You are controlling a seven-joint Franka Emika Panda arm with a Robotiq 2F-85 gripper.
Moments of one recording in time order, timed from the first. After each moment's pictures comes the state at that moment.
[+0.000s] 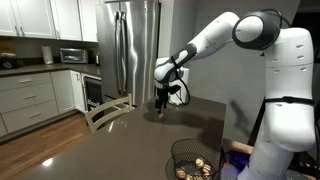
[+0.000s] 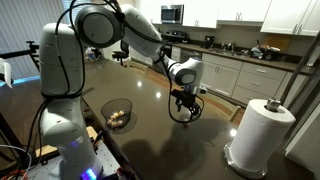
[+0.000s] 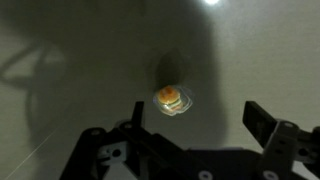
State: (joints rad) arm -0.17 0.27 -0.13 -2.06 0.04 2.25 -0.32
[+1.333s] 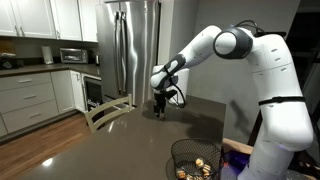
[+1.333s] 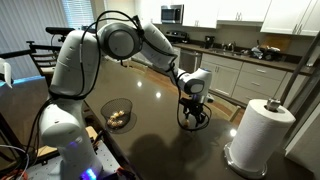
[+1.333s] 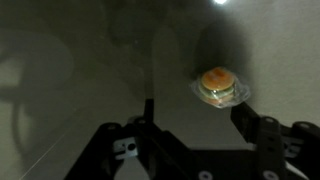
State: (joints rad) arm -0.22 0.47 -0.12 -1.90 0.04 2.26 -0.33
